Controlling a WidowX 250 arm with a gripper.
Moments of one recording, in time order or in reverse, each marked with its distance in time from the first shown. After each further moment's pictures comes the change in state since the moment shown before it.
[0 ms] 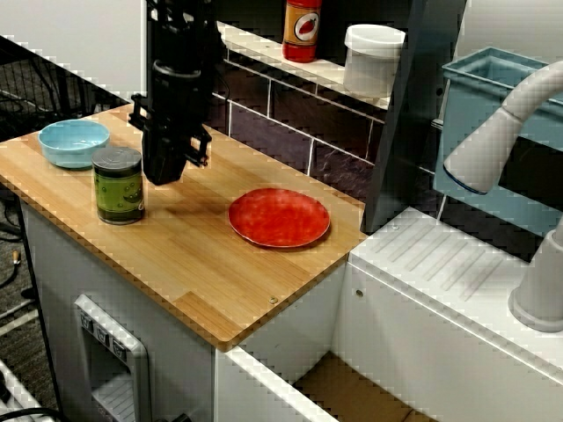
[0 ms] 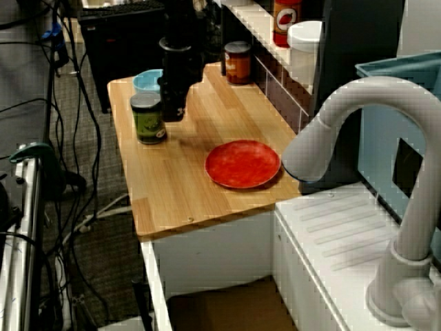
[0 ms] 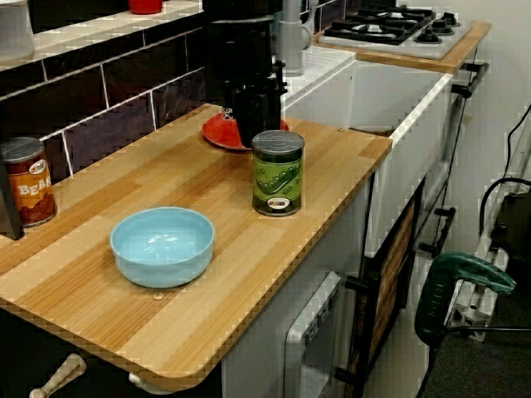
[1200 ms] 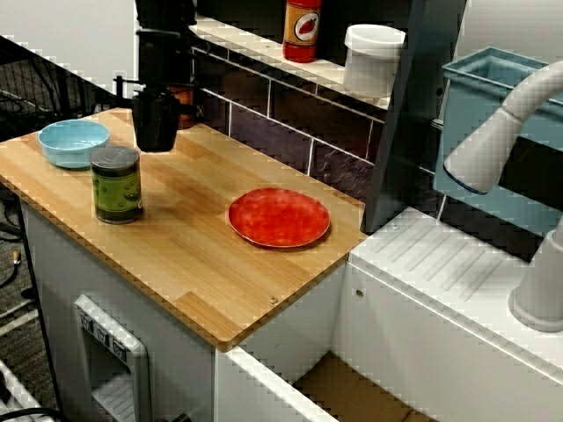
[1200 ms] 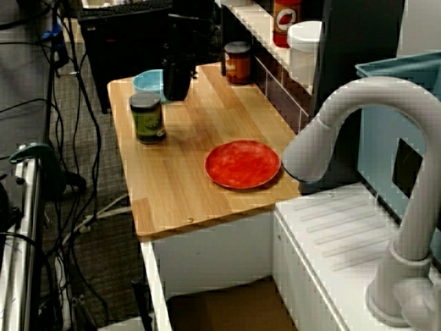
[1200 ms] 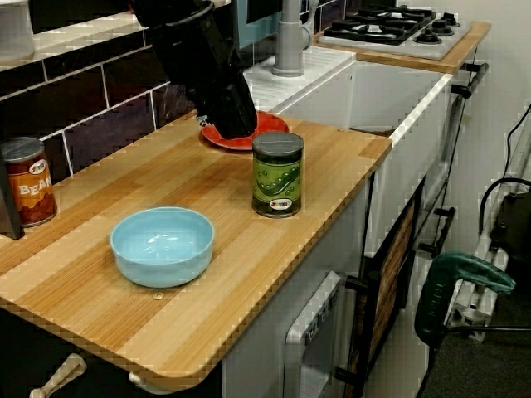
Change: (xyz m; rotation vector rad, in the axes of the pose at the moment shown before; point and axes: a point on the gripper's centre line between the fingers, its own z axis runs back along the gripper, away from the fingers) arm 0.008 0.024 0.018 -0.297 0.161 0.180
